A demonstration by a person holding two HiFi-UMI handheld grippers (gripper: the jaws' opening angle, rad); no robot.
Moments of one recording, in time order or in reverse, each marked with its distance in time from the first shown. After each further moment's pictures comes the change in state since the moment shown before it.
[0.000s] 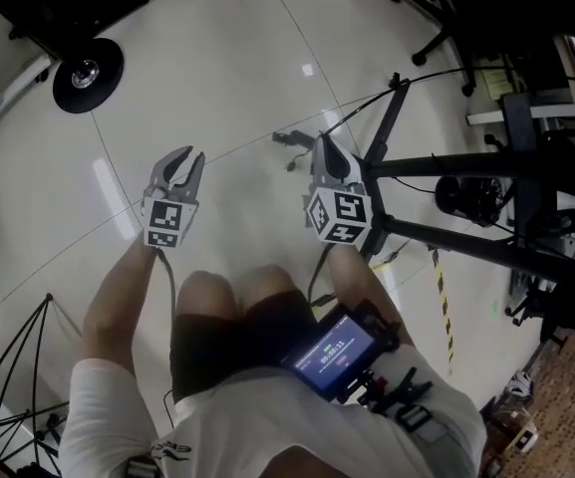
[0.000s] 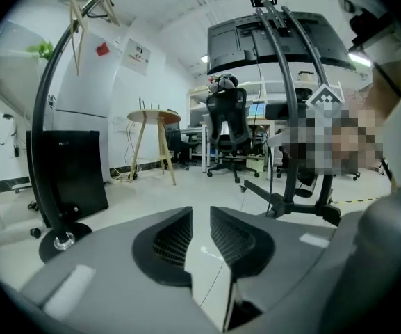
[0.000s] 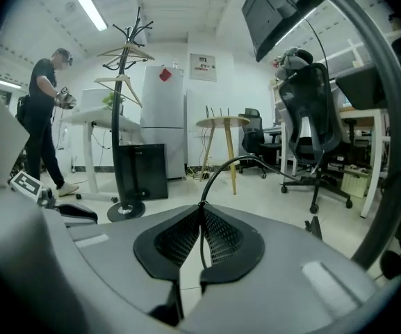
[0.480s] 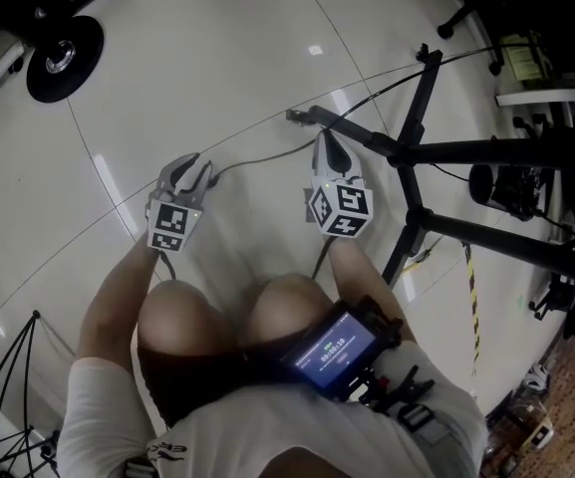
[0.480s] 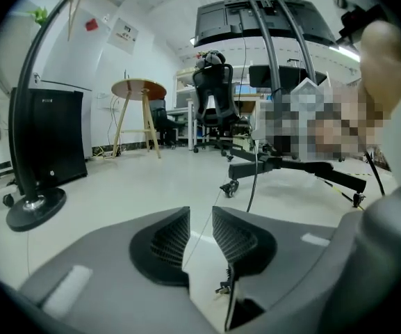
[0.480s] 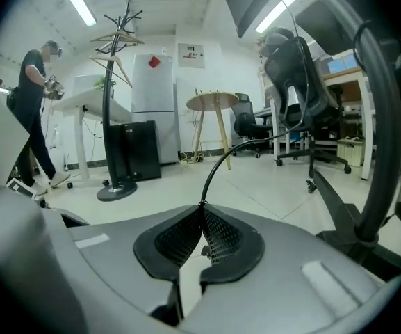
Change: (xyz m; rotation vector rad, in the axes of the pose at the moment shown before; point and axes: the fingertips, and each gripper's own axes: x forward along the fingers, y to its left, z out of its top) left arm 0.049 -0.035 -0.172 0.042 0.095 -0.111; right arm 0.051 -0.018 -0.169 0.075 0.036 -0.035
